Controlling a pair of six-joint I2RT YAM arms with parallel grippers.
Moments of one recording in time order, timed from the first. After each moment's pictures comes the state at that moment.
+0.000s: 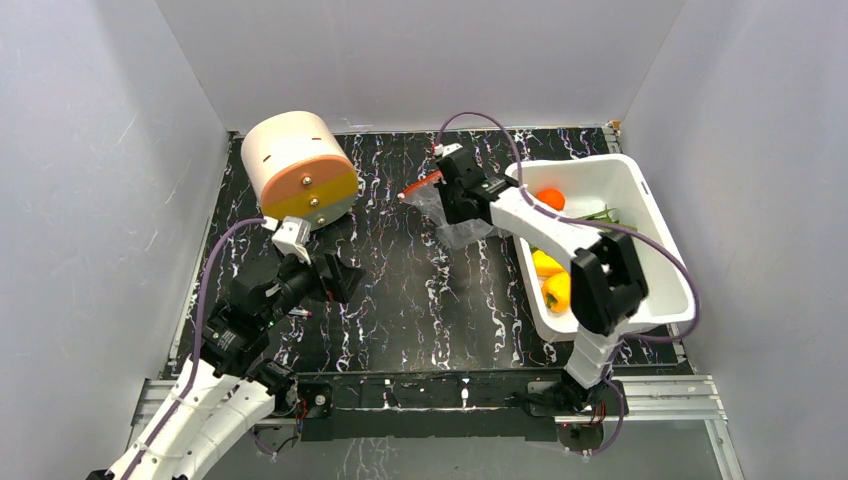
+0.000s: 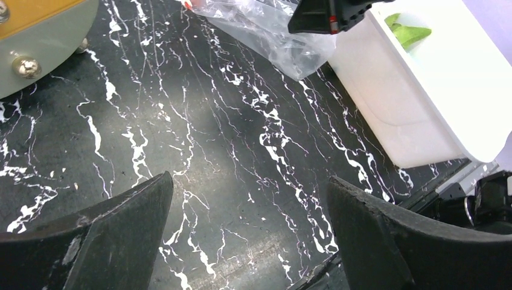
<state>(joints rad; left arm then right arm) -0.52 0.52 0.67 -0.48 0.06 -0.38 0.61 1.85 1.51 -0.56 0.21 0.23</state>
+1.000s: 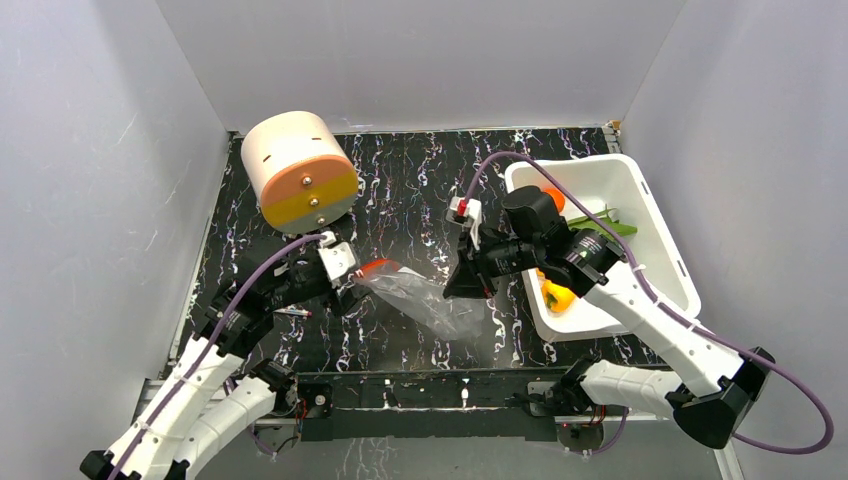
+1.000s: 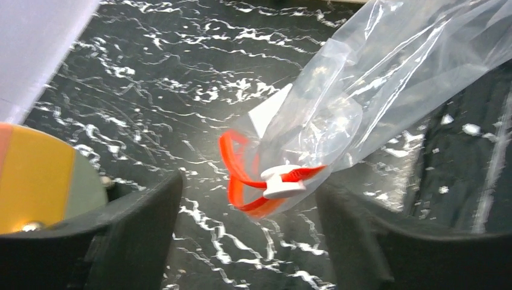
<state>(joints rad) -0.52 0.65 0.76 -0.53 0.48 0.44 0.72 1.09 1.16 -0.70 -0.73 0.03</state>
